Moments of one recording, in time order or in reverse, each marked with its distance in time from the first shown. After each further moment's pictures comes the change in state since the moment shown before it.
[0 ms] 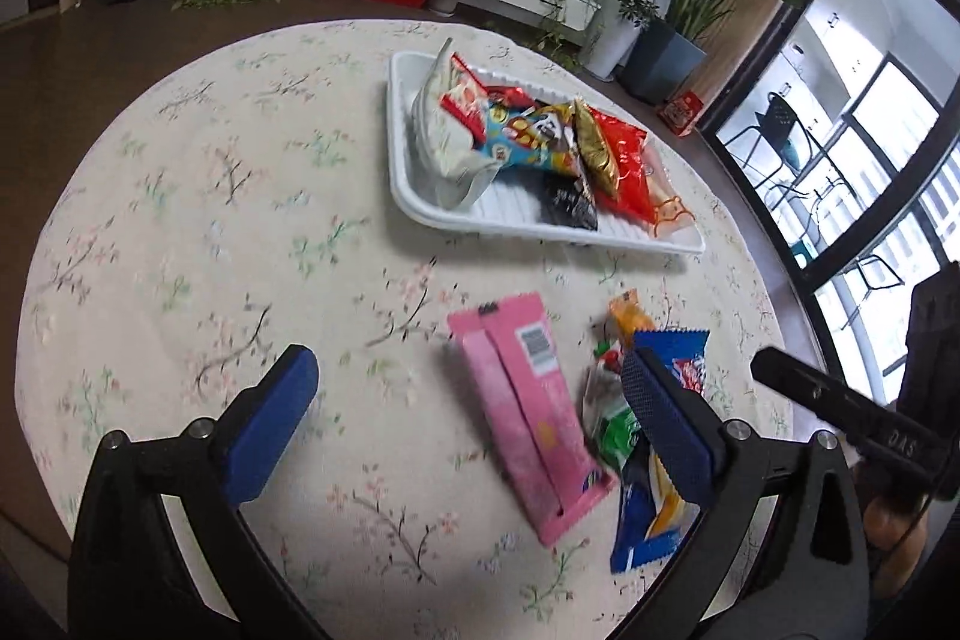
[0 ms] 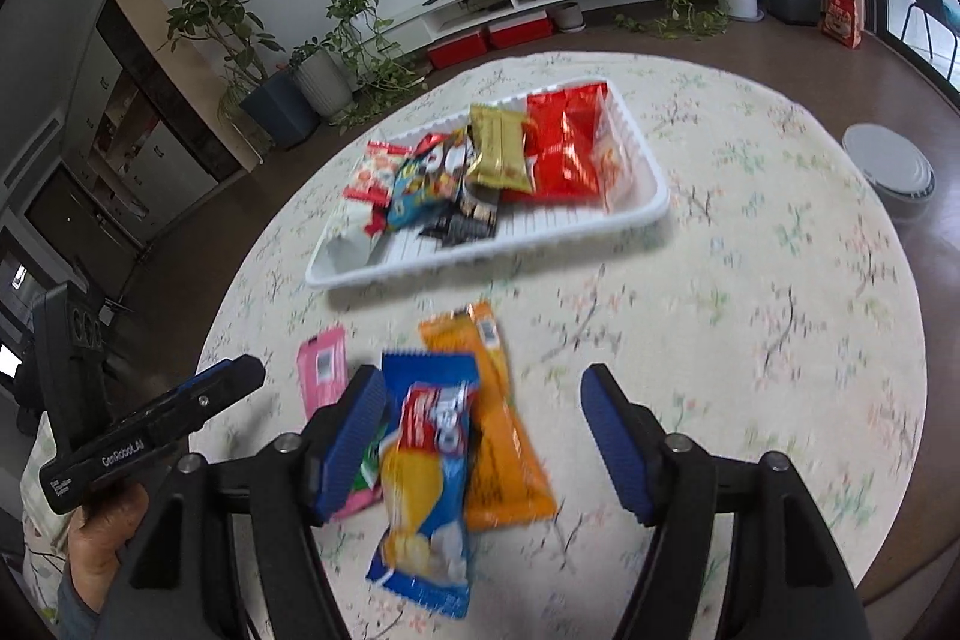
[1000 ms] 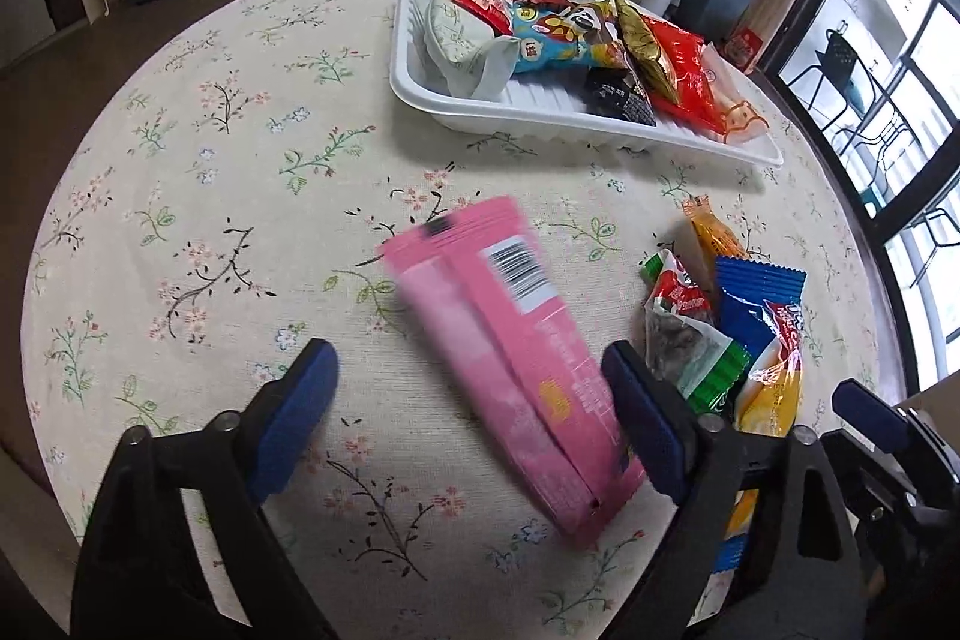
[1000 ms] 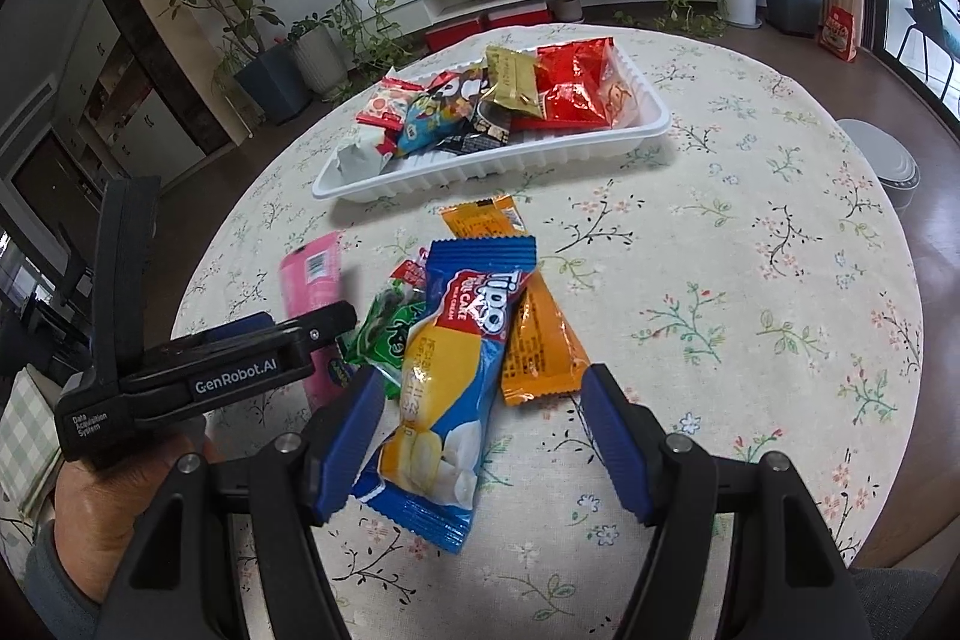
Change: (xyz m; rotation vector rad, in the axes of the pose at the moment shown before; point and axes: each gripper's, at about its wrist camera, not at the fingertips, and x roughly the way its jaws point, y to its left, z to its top) left arm 0.055 -0.020 -0.018 0.078 0.118 0.182; right arm -0.002 0.023 -0.054 -0.064 0.013 -0.060
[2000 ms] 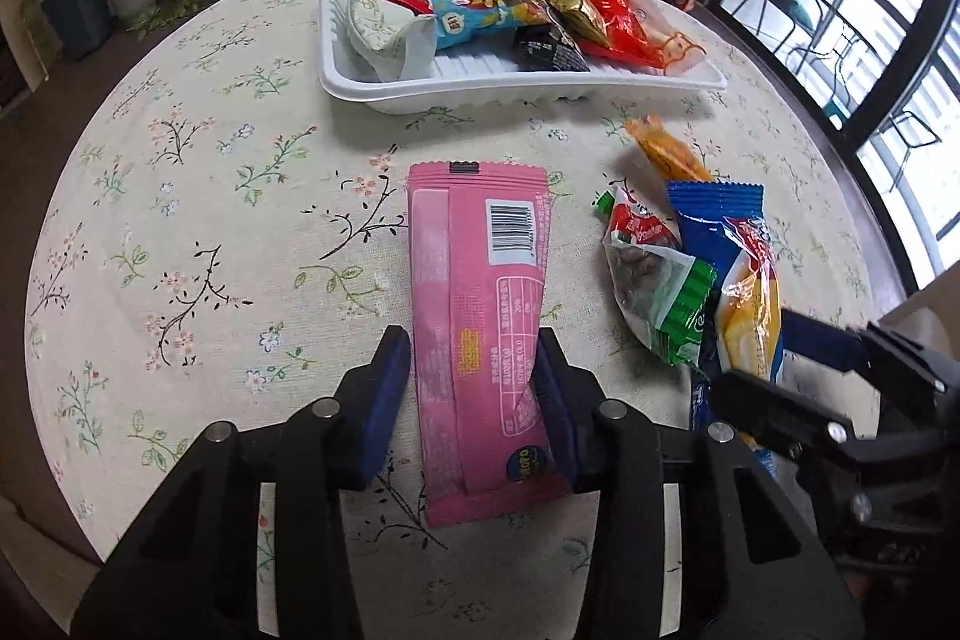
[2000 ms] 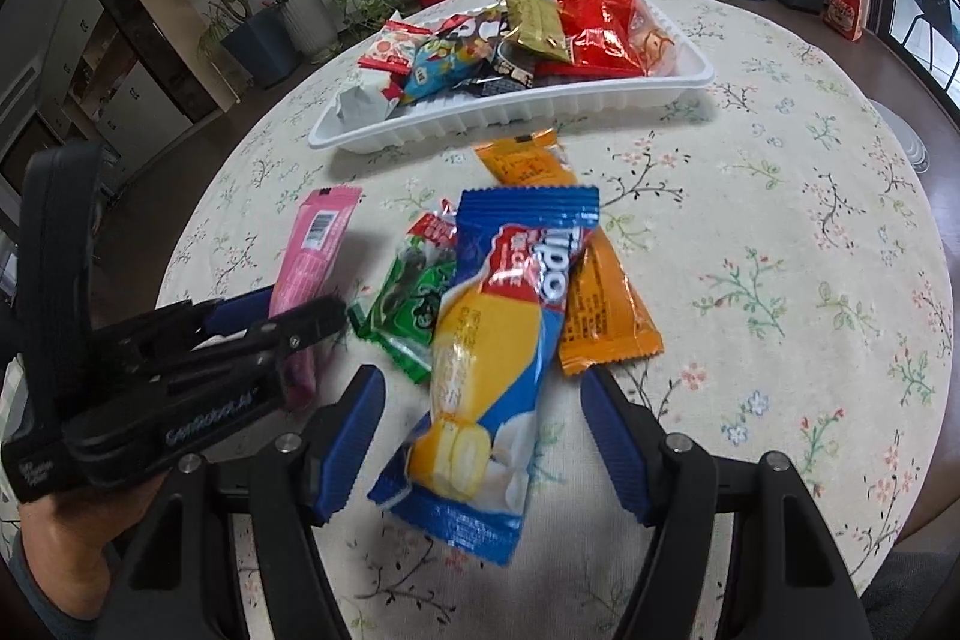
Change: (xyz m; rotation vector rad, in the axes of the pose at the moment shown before) left arm -0.009 -0.008 -0.008 0.204 0.055 -0.058; right arm 0.036 0.020 0.002 0.000 0.105 -0.031
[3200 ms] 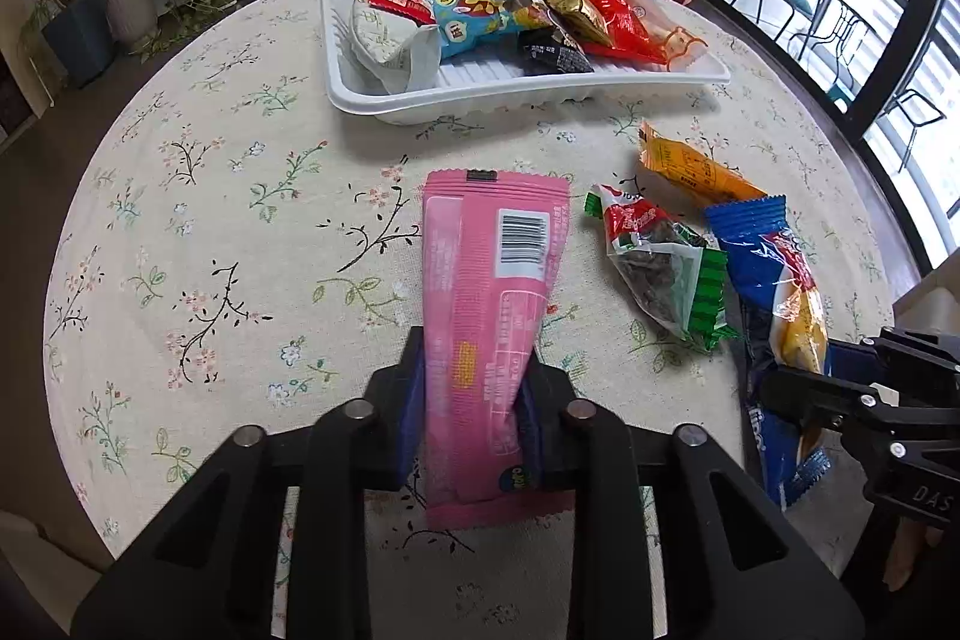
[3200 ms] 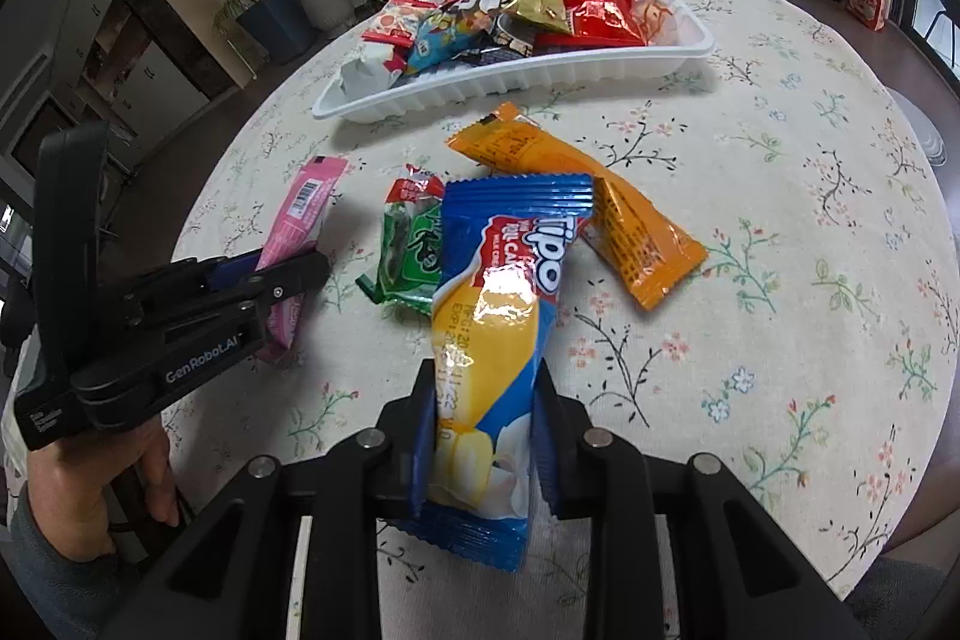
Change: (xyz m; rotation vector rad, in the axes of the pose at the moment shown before) left arm -0.003 0.001 -0.001 0.042 -0.020 0.036; right arm -0.010 -0.016 -0.012 -0.012 0.062 0.062
